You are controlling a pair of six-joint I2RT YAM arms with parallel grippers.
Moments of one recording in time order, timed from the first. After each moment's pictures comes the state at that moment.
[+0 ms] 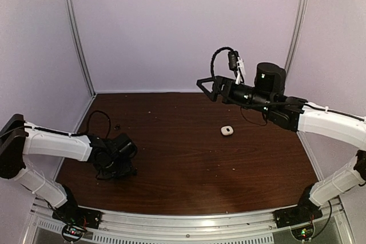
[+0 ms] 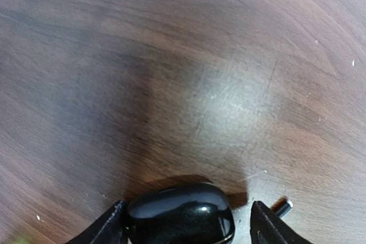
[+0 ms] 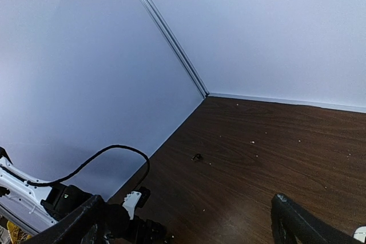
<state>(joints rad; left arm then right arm) -0.83 1.42 0.66 -0.58 -0.33 -1.23 0.78 1.34 1.10 0.18 -0.12 0.52</state>
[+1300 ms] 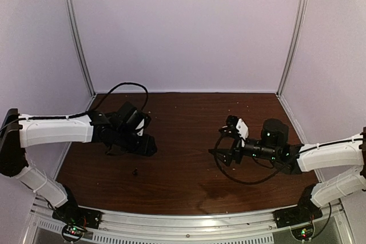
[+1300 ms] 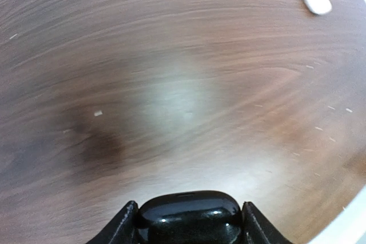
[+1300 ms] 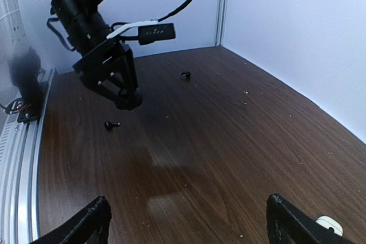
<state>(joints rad) -0.83 1.46 0.95 -0.49 -0.11 -0.59 0.76 1.21 0.46 0.58 -0.29 -0.06</state>
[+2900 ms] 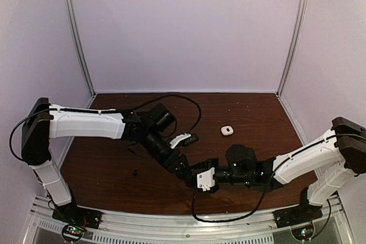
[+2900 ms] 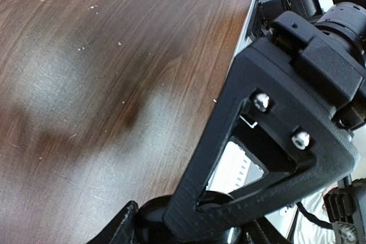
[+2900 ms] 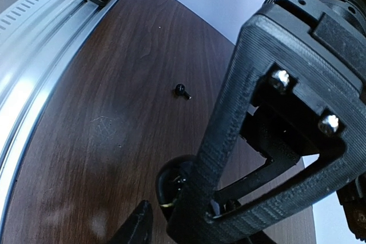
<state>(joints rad) -0.96 1.74 1.23 -0.53 0.70 -0.24 1.19 1.52 0.56 0.60 -0.10 -0.76</state>
